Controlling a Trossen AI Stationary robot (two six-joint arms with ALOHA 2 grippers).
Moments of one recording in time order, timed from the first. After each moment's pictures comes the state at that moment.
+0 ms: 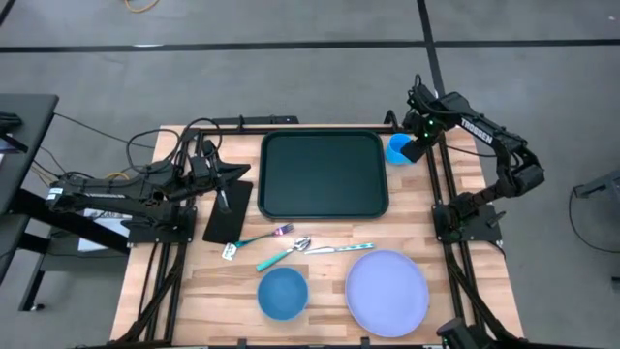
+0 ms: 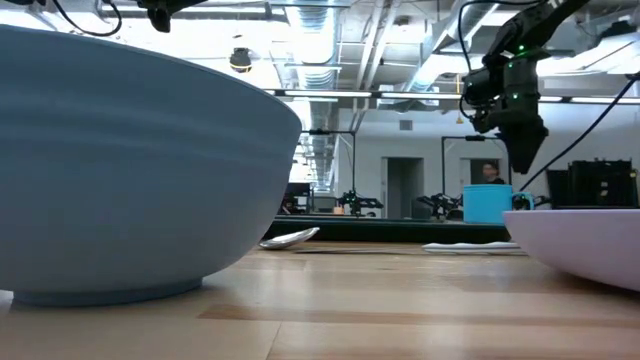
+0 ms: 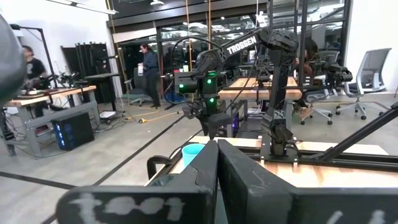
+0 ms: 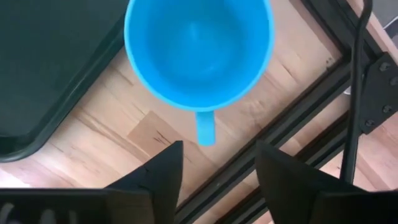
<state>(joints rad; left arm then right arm) 0.00 0.61 0.54 0.22 -0.32 0.11 -1.07 1.43 1.12 -1.18 0.00 -0.32</state>
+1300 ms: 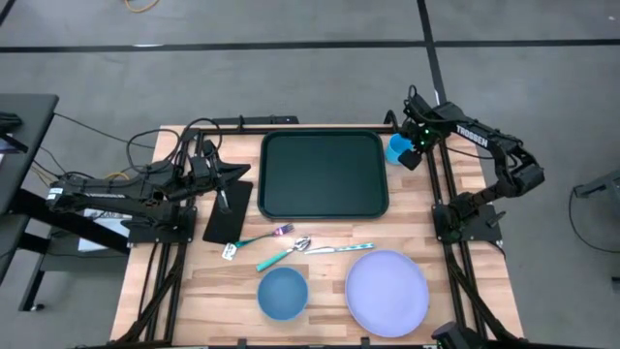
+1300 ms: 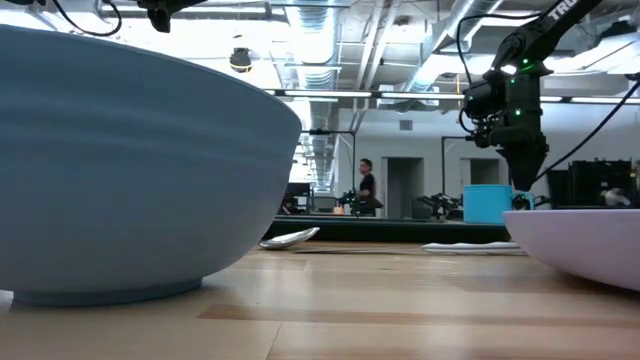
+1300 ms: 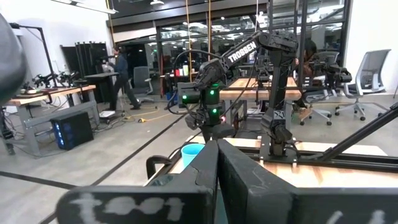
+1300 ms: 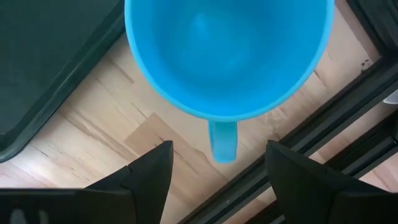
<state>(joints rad) 0.00 0.61 0.54 0.22 -0.32 0.10 -1.05 1.43 0.99 -1.06 0.00 -0.34</state>
